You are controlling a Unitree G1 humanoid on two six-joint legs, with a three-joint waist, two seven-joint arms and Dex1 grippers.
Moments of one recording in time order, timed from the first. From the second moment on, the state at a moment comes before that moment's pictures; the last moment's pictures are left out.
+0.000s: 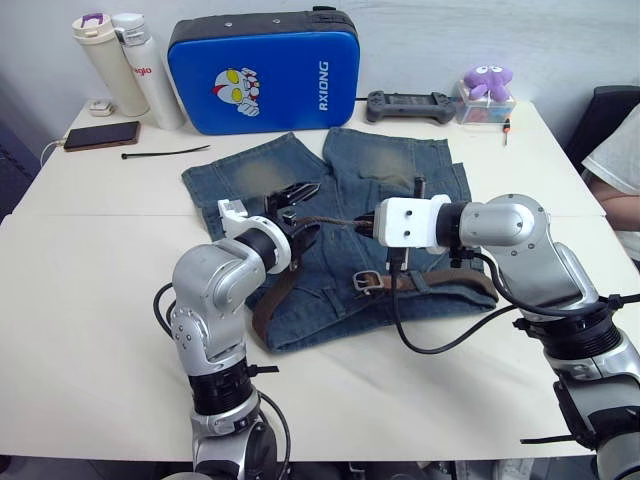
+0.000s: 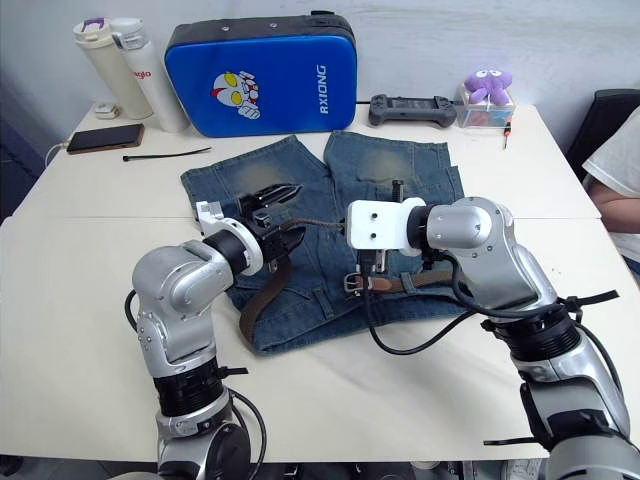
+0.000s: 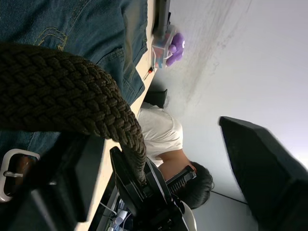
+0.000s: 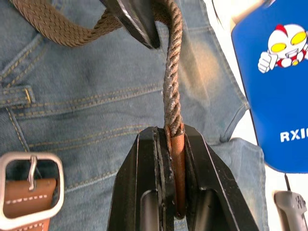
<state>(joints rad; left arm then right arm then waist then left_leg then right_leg) -0.53 -0.18 0.24 -0.41 -1.96 0.48 1.29 -0.76 -0.69 0.29 -0.19 -0.12 0.22 1.02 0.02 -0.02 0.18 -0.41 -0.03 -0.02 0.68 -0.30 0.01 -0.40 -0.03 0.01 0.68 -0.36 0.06</state>
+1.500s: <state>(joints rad) -0.27 0.03 0.37 -0.63 -1.97 0.51 1.32 -1.03 -0.36 0.37 0.54 0.00 0.36 0.99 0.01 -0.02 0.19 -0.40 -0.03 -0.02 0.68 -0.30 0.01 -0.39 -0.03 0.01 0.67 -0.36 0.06</state>
